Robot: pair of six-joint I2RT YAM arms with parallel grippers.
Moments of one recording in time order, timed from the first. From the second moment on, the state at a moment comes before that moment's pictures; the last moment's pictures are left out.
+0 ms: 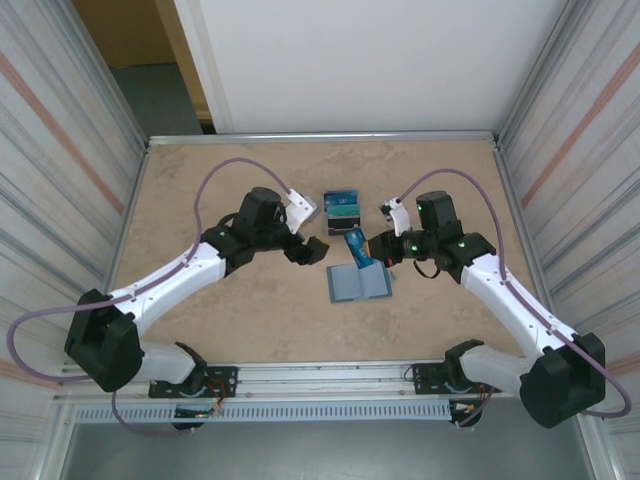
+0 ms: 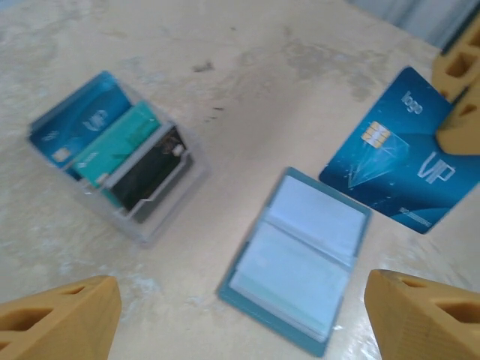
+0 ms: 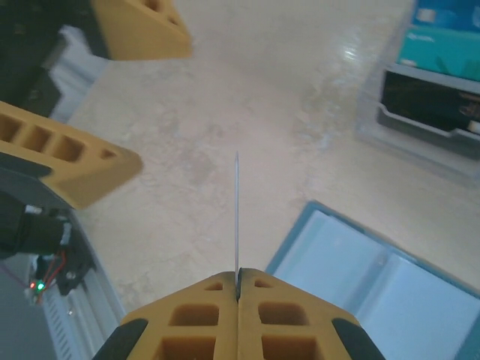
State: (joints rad) left arm -0.65 1.35 0.99 -0.27 0.36 0.10; right arm 0.41 1.11 0.88 -0.51 -0.61 0.13
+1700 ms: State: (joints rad) left arm -0.71 1.11 0.75 0.07 0.40 -0.20; right arm 0.42 0.88 0.63 -0.11 -0.59 0.36
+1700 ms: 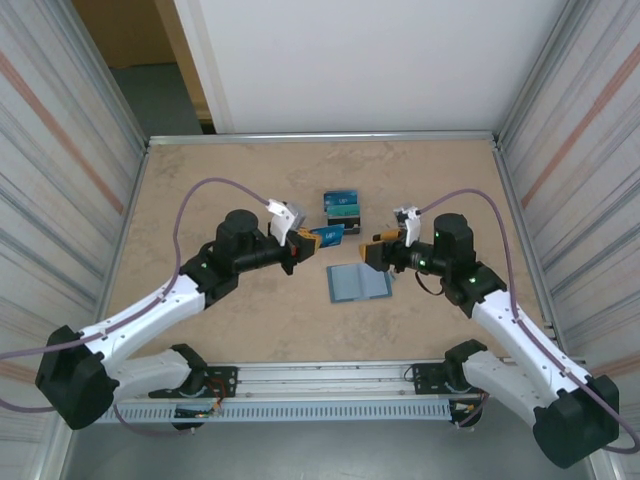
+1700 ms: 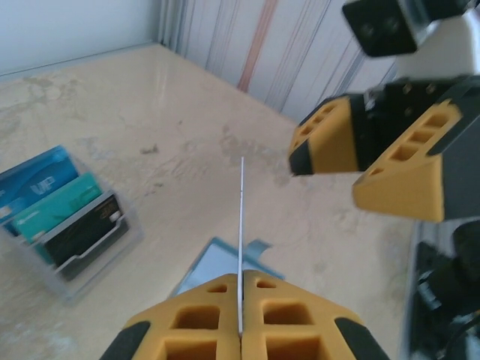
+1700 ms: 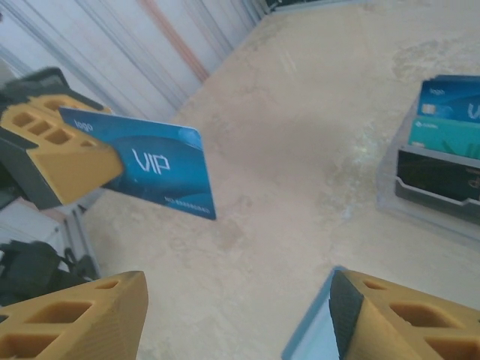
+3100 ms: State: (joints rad) left arm -0.64 1.17 1.19 -0.44 0.62 0.15; right arm 0.52 0.94 0.80 -0.29 -0.76 0.22
